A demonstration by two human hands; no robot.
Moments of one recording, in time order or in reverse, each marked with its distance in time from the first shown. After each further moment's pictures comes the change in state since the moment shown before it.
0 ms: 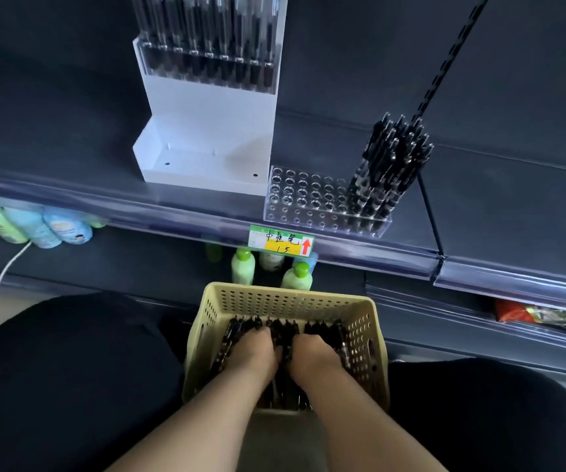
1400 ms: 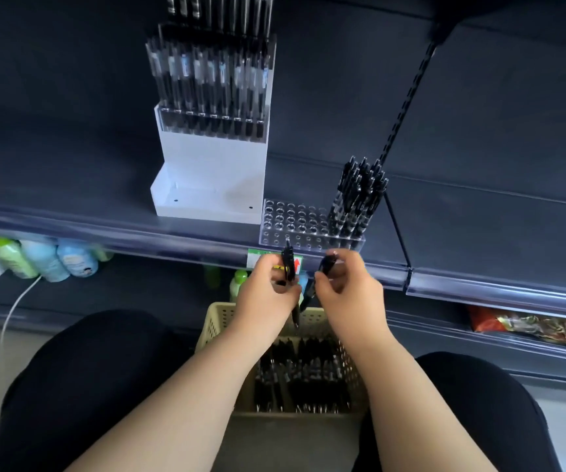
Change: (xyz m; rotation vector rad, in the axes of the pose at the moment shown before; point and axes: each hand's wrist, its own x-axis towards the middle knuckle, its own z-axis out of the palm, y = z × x) left_hand -0.074 0.056 -0.113 -0.787 0.420 0.391; right_hand -0.097 0.001 -0.112 0.728 0.836 -0.355
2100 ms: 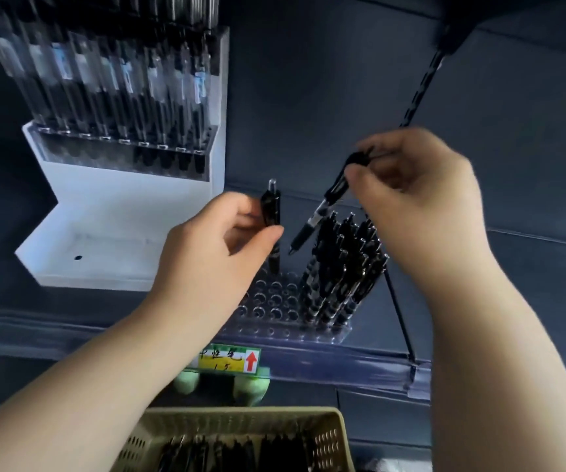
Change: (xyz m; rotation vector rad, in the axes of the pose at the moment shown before) left_hand 0.117 0.091 -0.011 -0.014 0.106 0.389; right_hand 0.172 -0.058 -0.077 0.062 0.200 -0.295
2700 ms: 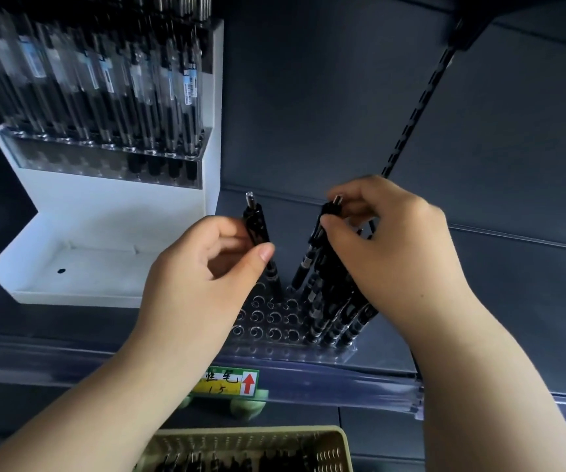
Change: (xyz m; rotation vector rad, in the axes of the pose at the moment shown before) left_hand 0.000 -0.012 0.005 -0.122 0.017 -0.110; right_hand -0.007 0.018 0.020 -0.238 -0.162 -0.027
